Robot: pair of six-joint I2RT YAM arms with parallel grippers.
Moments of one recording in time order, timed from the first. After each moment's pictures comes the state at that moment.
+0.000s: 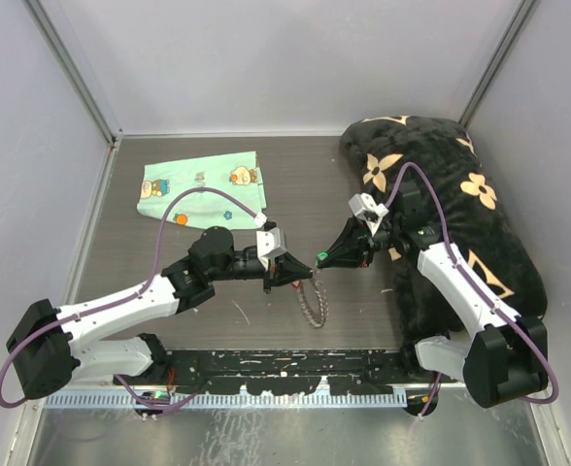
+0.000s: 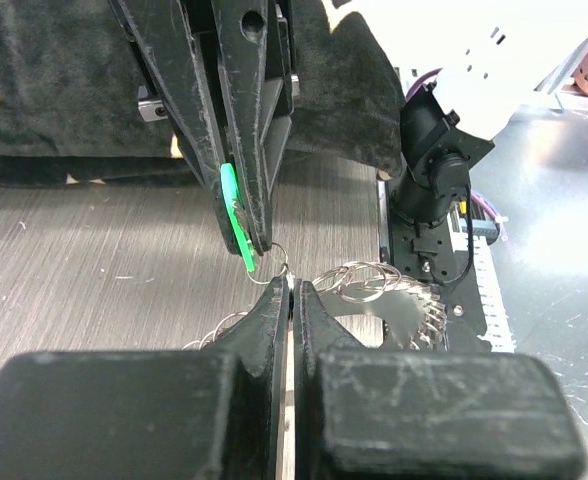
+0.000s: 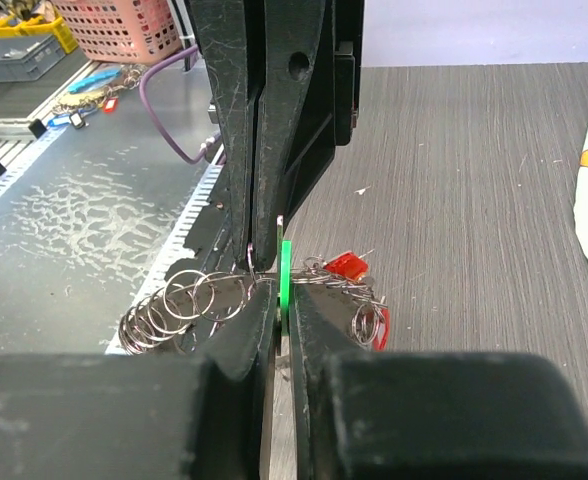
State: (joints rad) left arm -0.94 1.14 0.71 0.37 0.57 -0.02; right arm 0.24 1.17 0.83 -0.32 -1.57 -0.54
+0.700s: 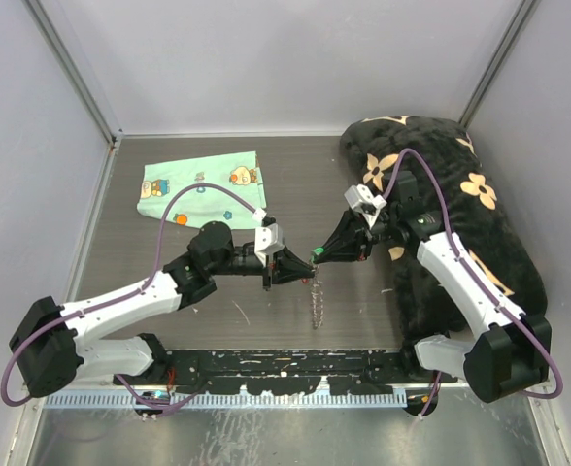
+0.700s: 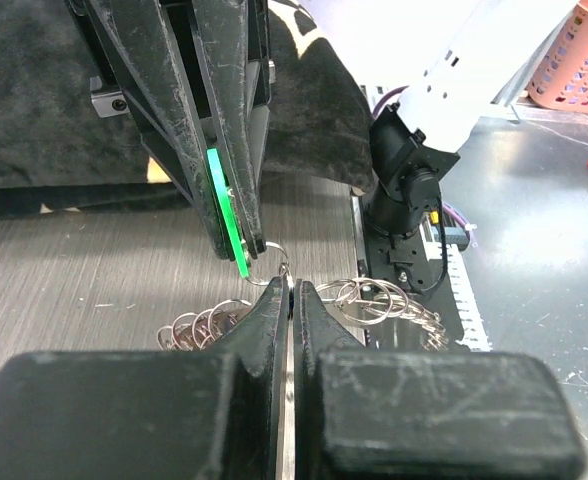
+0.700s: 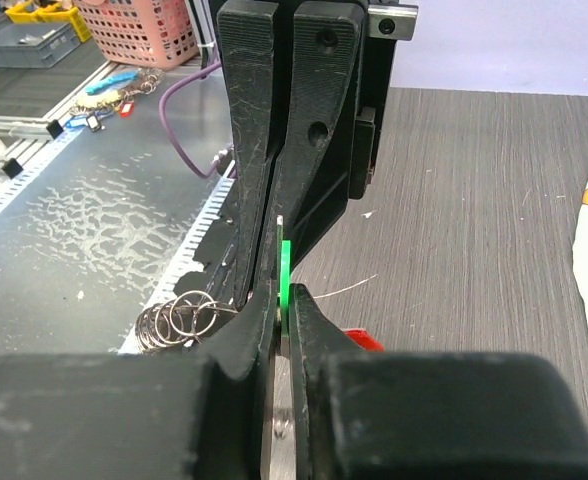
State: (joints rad) left arm -0.91 1.17 0.72 0.43 0.67 -0.07; right arm 0.29 1.20 0.98 -0.49 -1.57 -0.63
